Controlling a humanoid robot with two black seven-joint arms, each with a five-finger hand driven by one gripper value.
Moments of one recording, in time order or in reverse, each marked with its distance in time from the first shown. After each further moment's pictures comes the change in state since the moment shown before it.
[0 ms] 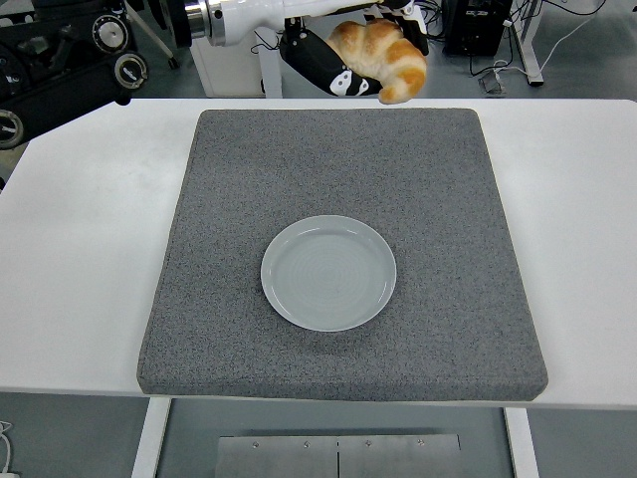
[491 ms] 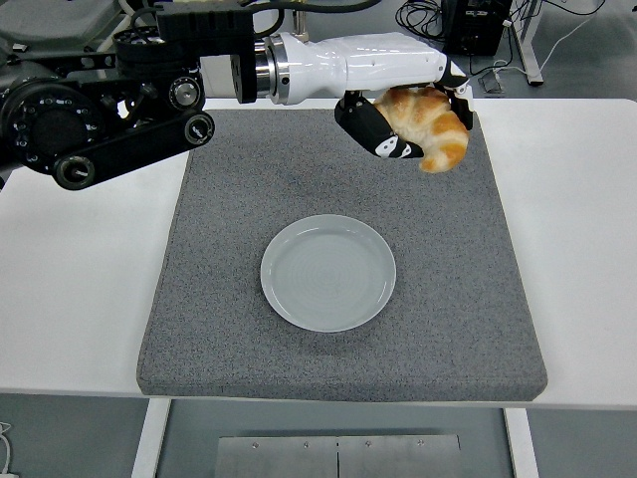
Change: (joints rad) left arm 0.046 -0.106 0.053 -0.004 0.126 0.032 0.017; right arm 0.000 0.000 0.000 0.000 0.000 0.000 0.000
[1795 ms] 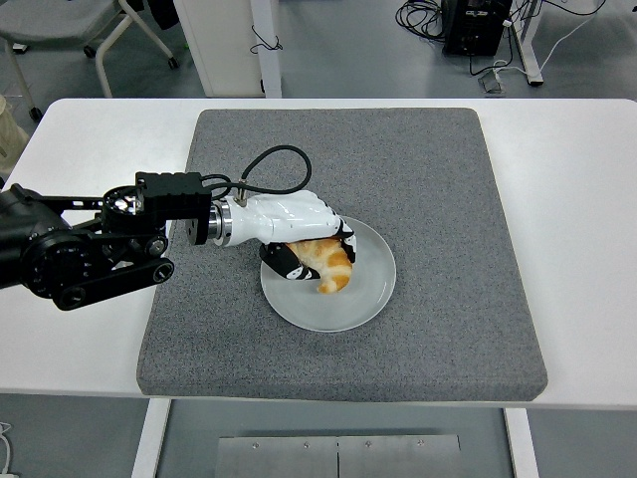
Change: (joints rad) left arm 0.338 0.054 0.165 0.033 0.247 0.183 0.001; right arm 0.000 0.000 0.000 0.000 0.000 0.000 0.000
